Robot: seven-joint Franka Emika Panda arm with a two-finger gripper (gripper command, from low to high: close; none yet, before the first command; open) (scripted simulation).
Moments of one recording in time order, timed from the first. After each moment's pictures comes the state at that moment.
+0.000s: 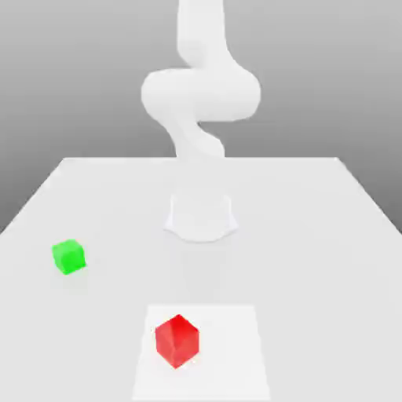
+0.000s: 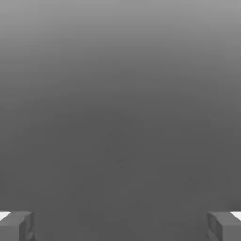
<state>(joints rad) 0.02 -0.71 -0.02 -2.34 -0.02 2.35 0.72</state>
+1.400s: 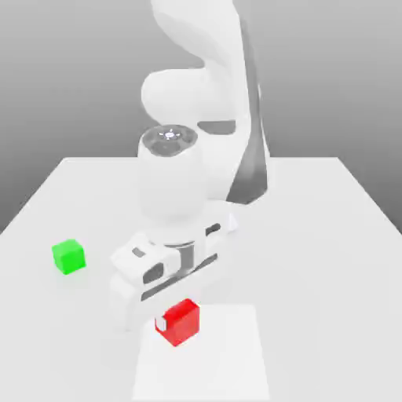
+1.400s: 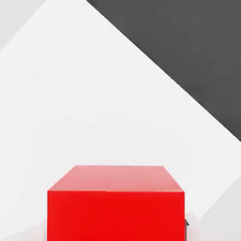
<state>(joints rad) -0.02 0.04 -0.20 -2.71 -0.02 2.75 0.01</state>
